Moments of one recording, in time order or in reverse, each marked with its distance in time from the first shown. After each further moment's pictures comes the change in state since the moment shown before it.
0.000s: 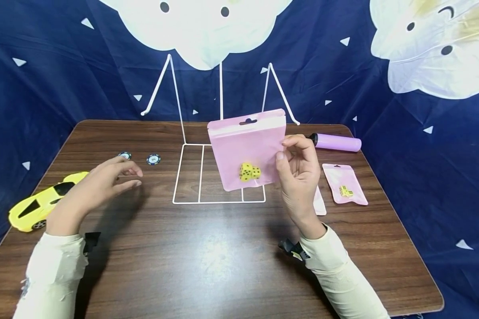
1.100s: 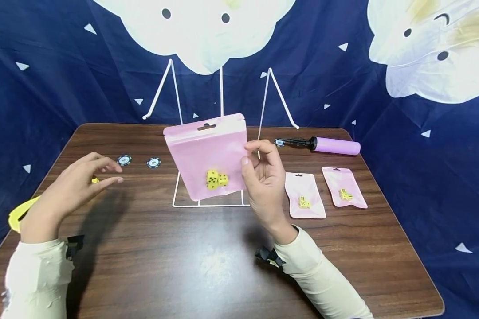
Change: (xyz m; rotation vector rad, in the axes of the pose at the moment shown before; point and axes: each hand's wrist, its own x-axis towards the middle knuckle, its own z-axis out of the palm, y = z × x) left_hand -0.018 -0.016 -0.025 0.042 0.145 -0.082; right_hand -0.015 0.016 0.049 0.089 -0.075 0.049
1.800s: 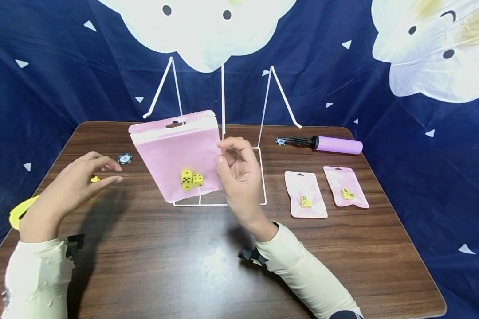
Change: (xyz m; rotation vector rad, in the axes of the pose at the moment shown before) left_hand -0.001 -0.002 0.000 0.003 -0.006 -0.005; right_hand -0.003 0.012 0.037 0.093 -0.037 0.110
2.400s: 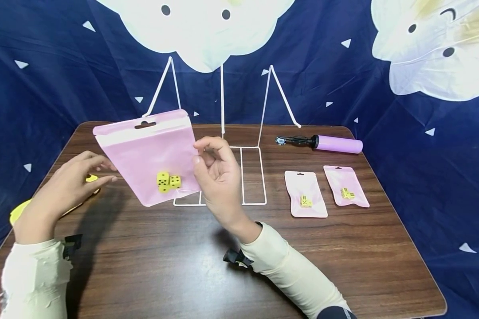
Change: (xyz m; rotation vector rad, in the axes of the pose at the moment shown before) left_hand -0.002 -0.003 -0.005 0.014 0.017 0.007; right_hand -0.003 0.010 0.030 0.067 -0.028 0.039
